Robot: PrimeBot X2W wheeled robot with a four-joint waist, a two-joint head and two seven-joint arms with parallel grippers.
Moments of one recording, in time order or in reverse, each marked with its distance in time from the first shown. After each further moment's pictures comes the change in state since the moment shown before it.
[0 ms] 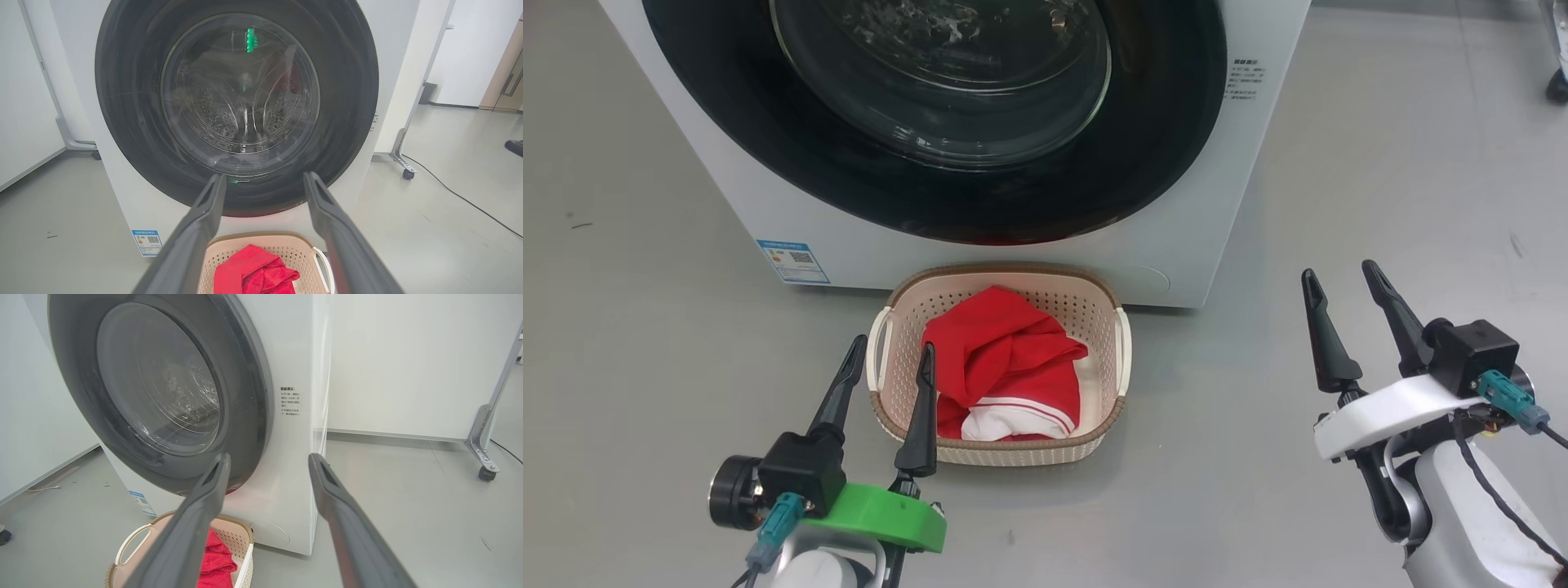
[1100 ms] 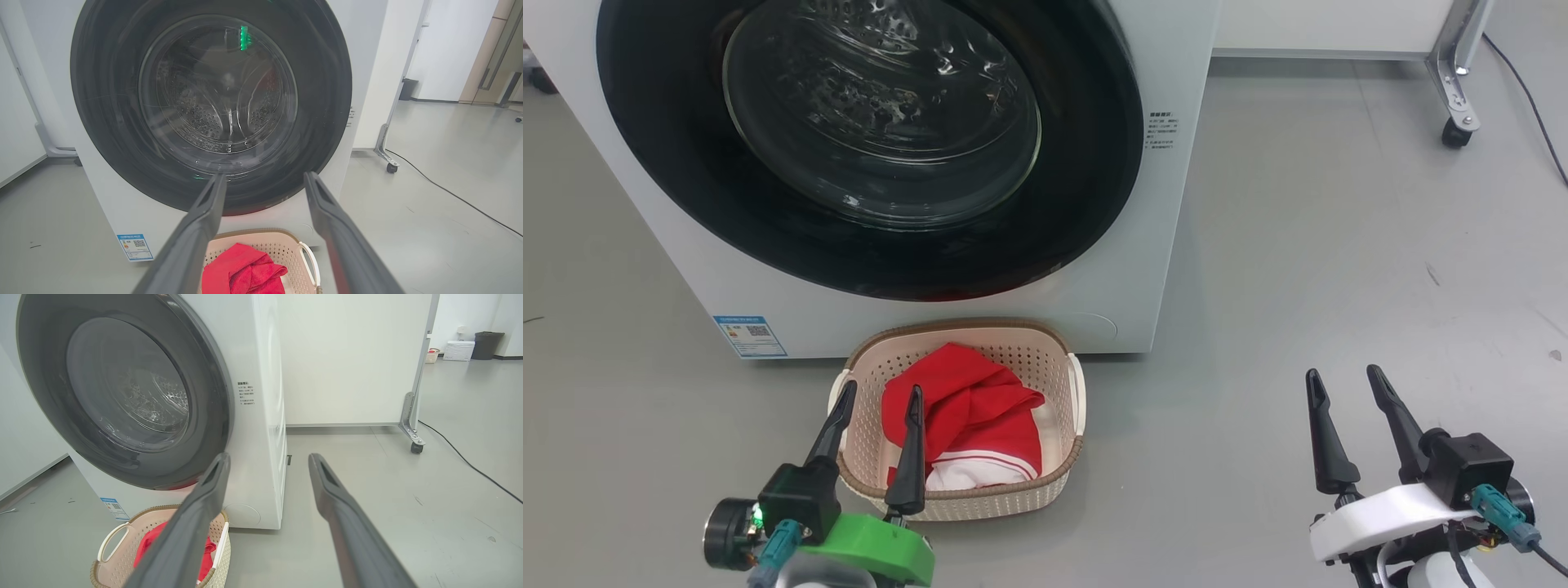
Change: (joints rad) left arm 0.055 0.002 0.020 0.066 0.008 0.000 0.000; right arm 0.281 0.049 -0.034 -0.179 -0.034 -0.079 0.000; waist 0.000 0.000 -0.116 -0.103
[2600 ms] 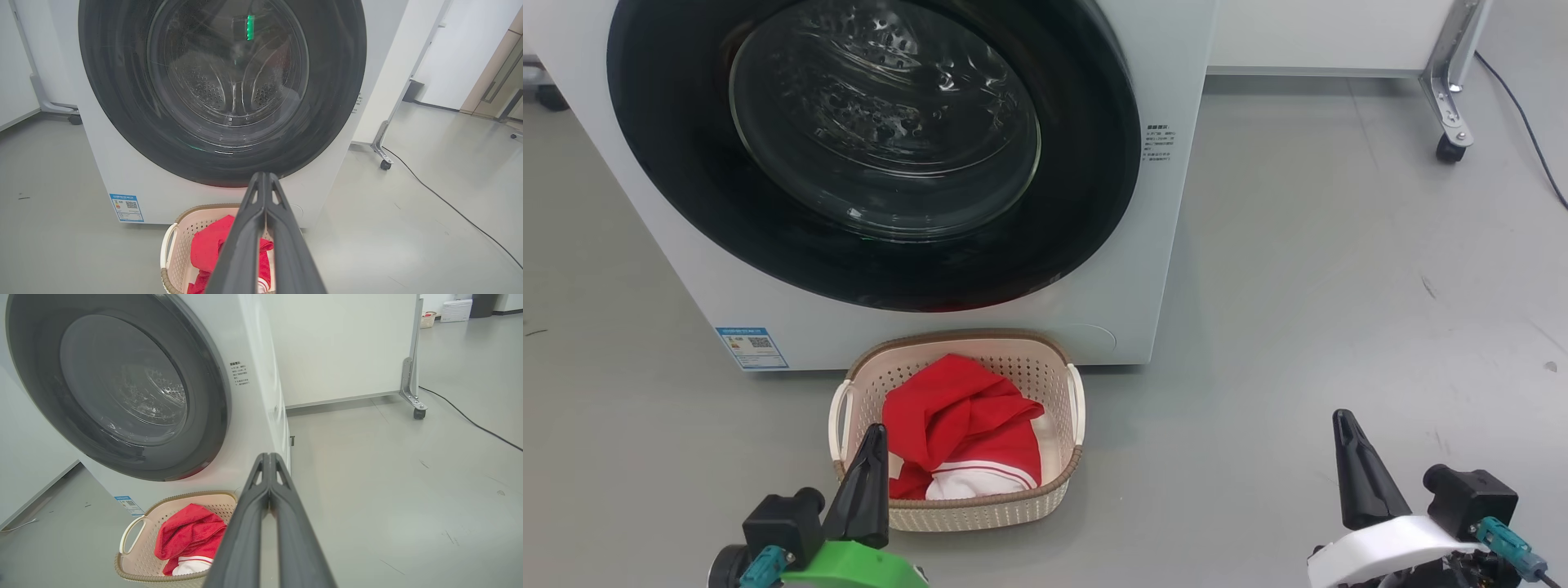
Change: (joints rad) left arm 0.058 -0.001 0.002 0.029 -0.096 -0.014 0.005; right arm 0.071 0.026 -0.001 0.004 0.083 0.006 0.010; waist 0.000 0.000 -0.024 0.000
